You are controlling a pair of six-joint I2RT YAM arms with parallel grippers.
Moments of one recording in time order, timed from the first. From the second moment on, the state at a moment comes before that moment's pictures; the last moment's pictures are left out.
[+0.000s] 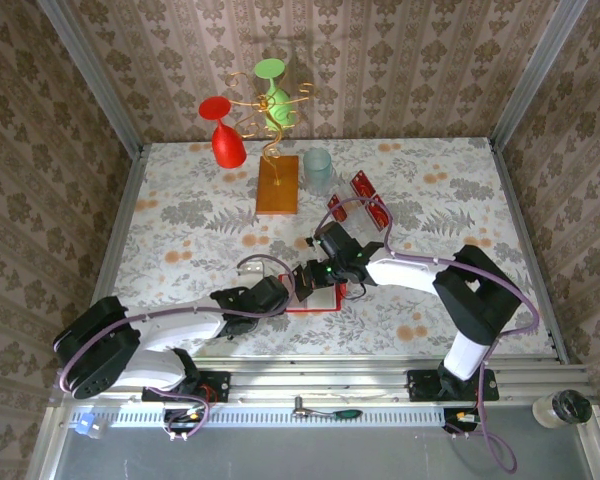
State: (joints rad) left arm -1.02 1.29 0.49 -0.30 -0.53 -0.86; right arm 0.74 1.72 0.96 -0.19 -0.25 0.55
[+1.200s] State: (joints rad) left arm -1.05 1.40 0.54 -0.28 -0.56 -0.86; right arm 0.72 1.65 0.94 -0.17 -0.27 0.57
